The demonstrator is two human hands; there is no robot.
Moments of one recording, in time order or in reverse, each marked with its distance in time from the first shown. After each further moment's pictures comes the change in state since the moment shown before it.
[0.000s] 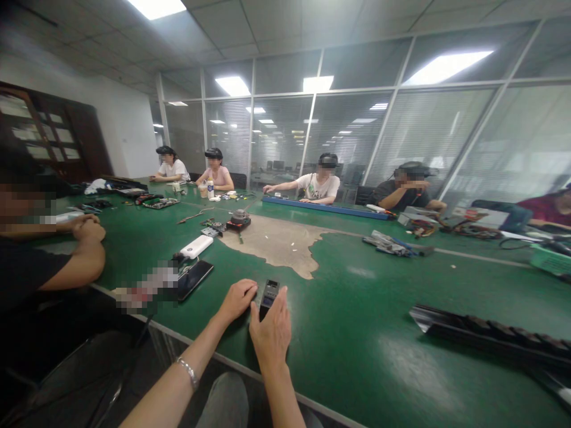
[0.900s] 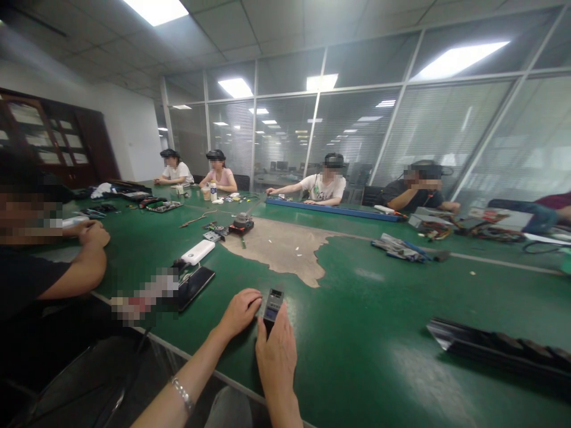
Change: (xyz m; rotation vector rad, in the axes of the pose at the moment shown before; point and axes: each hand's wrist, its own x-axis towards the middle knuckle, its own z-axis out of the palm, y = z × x) left_hand 0.002 0.005 -0.002 0.018 -0.016 0.003; right_hand -0.004 0.021 0.015 0.062 0.008 -0.100
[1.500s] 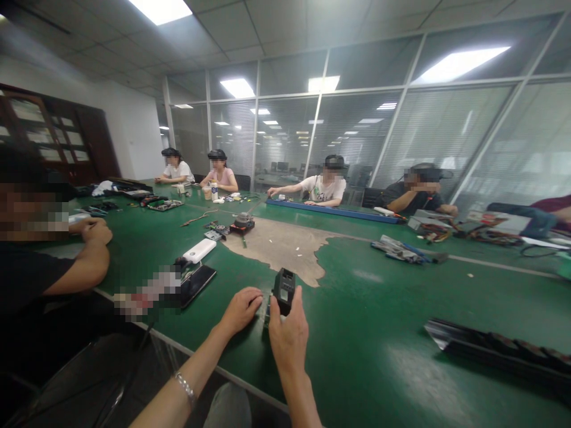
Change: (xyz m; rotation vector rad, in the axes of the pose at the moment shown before) left_hand -0.003 -0.002 0.001 -0.010 0.015 -0.015; right_hand 0.045 -0.015 -0.043 0.156 0.004 0.228
